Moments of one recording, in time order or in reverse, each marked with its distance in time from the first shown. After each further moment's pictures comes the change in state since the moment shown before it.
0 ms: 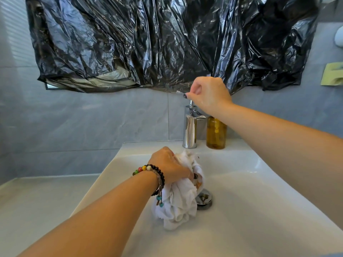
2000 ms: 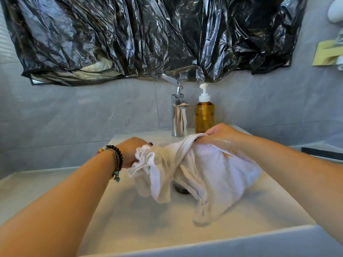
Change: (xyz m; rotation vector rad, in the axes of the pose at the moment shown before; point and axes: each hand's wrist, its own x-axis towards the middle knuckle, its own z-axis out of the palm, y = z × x) left_hand 0.015 -0.013 -0.035 0.048 -0.071 -0.112; right_hand -0.116 0.075 -0.005 0.412 -0.646 0.548
